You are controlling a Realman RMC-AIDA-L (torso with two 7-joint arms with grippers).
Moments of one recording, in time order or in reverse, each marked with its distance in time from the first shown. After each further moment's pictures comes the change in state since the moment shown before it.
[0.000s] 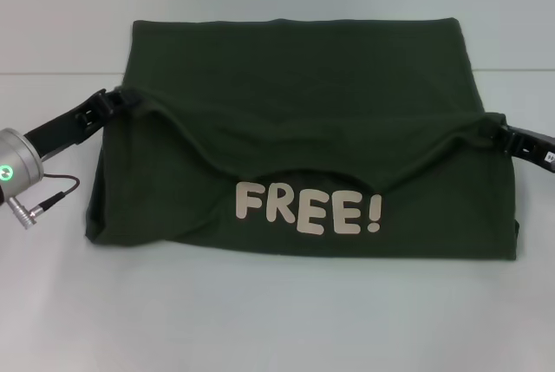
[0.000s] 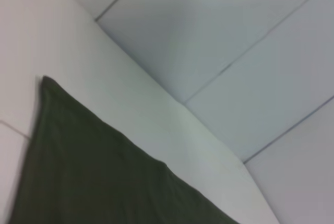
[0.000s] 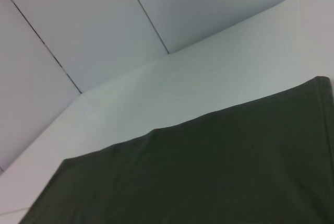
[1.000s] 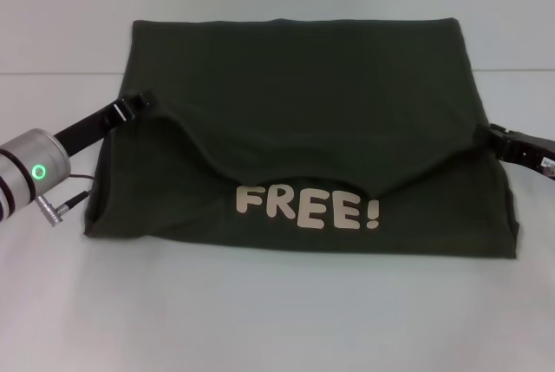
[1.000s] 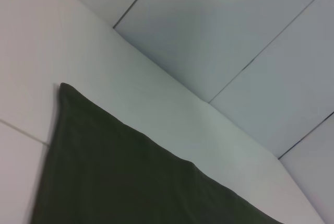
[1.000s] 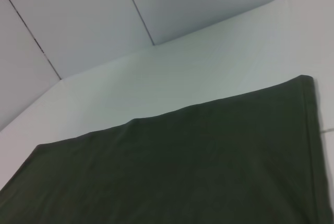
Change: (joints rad) left arm -0.032 -0.053 0.045 0.004 -0.039 -0.163 0.094; right arm 0.012 0.003 0.003 0.029 0.000 0.077 -0.084
